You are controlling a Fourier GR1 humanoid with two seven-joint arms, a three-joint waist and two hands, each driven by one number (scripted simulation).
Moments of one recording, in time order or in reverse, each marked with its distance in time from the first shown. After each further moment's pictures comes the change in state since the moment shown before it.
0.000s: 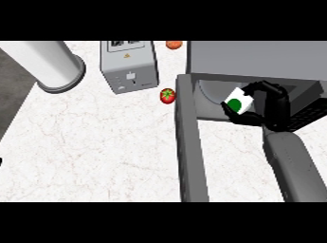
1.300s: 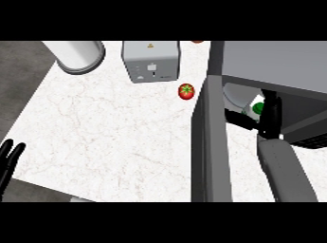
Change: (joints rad) left arm -0.105 0.036 -0.065 0.027 -0.099 -0.008 0.029; right arm 0.031 0.061 -0.041 0.039 0.149 -0.235 -0.003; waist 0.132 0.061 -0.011
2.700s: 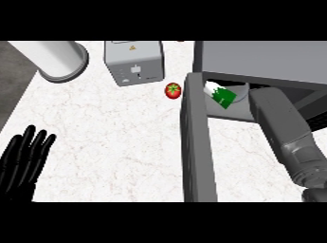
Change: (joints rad) left arm -0.050 -0.090 -0.150 0.023 -0.178 0.089 0.013; right arm -0.548 -0.099 -0.133 0.653 -0.025 0.192 0.294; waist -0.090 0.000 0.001
